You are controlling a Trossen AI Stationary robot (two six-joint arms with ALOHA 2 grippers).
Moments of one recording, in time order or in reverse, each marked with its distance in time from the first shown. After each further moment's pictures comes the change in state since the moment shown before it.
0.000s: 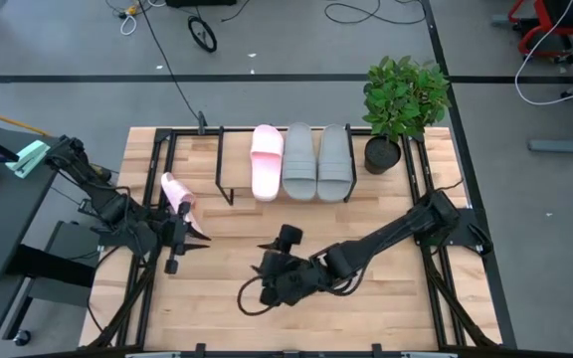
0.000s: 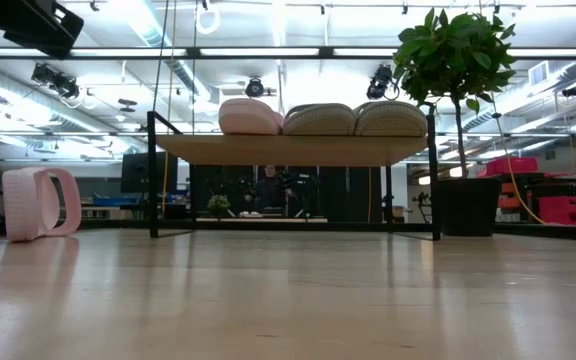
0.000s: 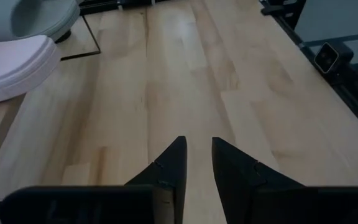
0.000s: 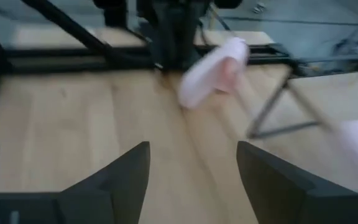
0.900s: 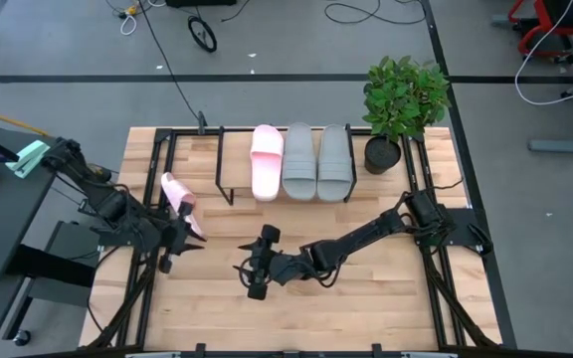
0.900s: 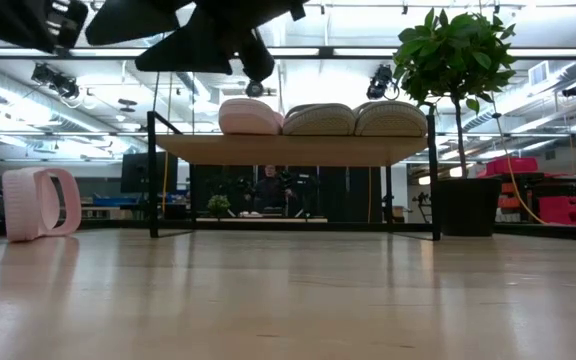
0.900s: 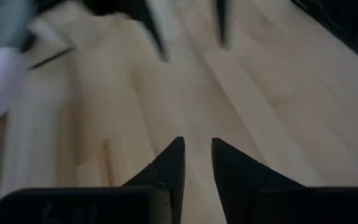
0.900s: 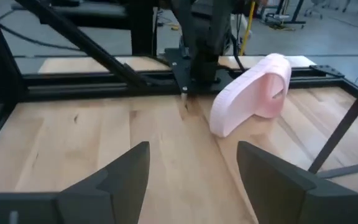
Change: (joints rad) left arm 0.048 0.030 0.086 -0.176 0.152 0.224; right arm -0.093 0.114 -0.257 0.693 -0.175 -0.186
